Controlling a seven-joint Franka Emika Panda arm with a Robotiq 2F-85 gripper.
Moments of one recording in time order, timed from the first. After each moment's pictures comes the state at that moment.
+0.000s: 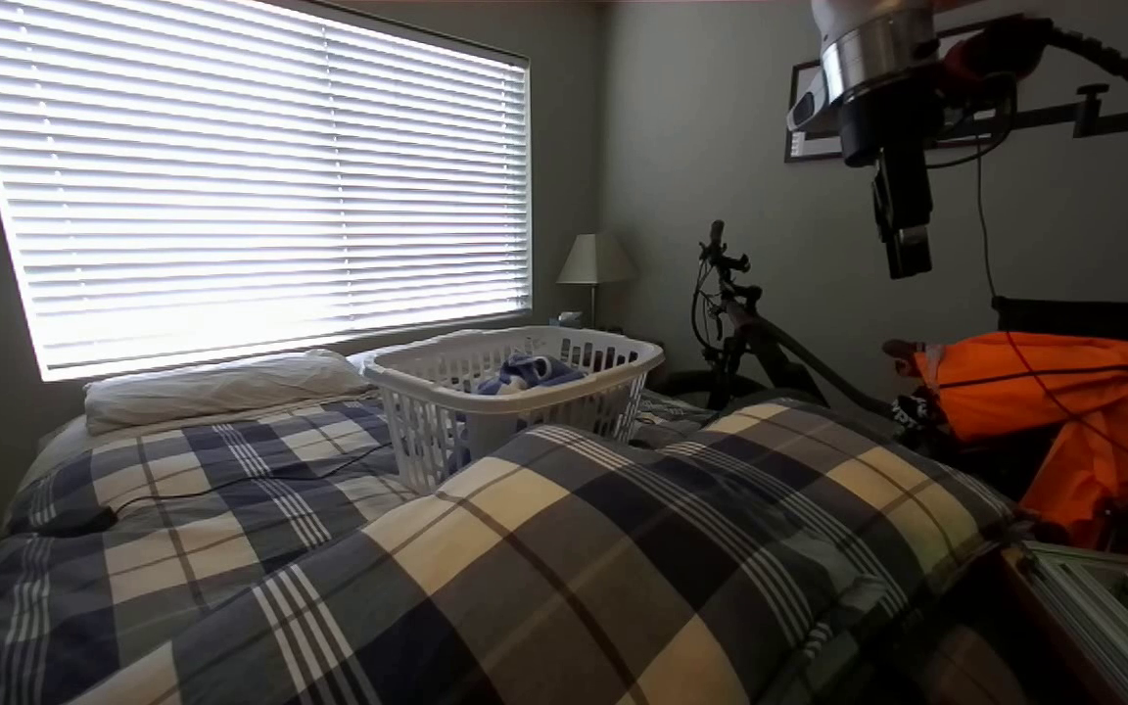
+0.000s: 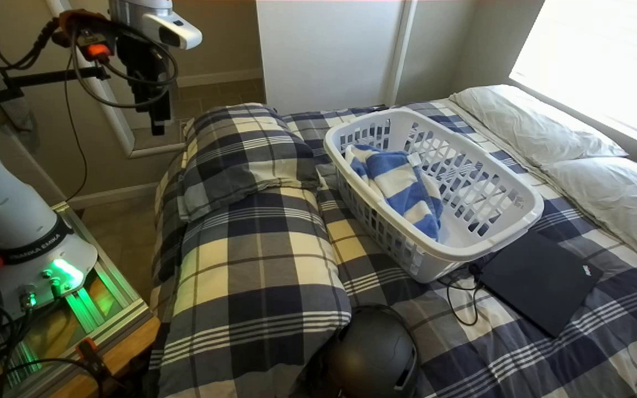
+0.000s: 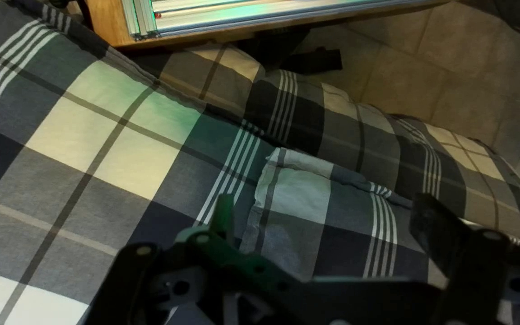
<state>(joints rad) -0.16 -0.59 -0.24 -2.46 -0.08 1.63 -0.15</state>
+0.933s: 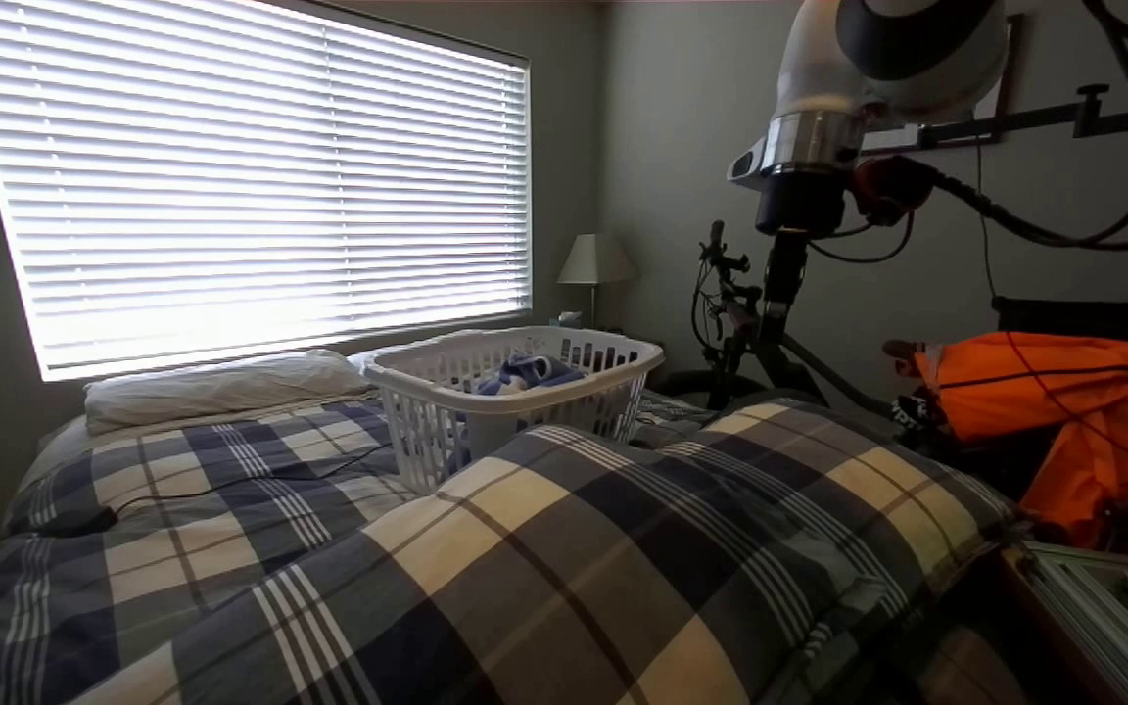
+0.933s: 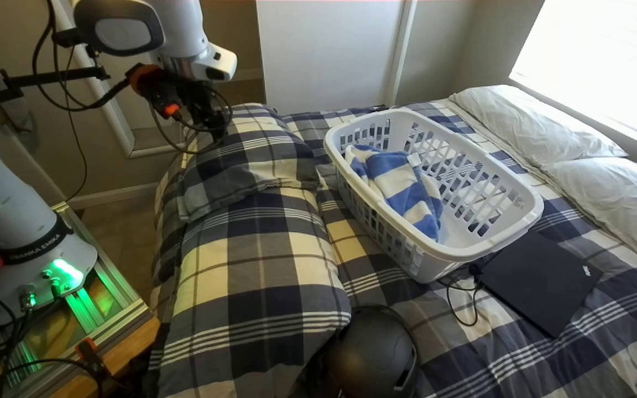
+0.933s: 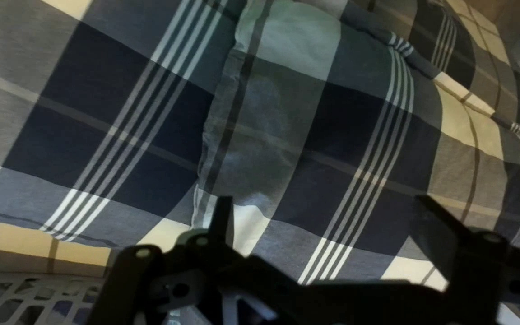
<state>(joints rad) -0.11 -0.43 -0.31 -2.58 0.11 2.22 -0.35</state>
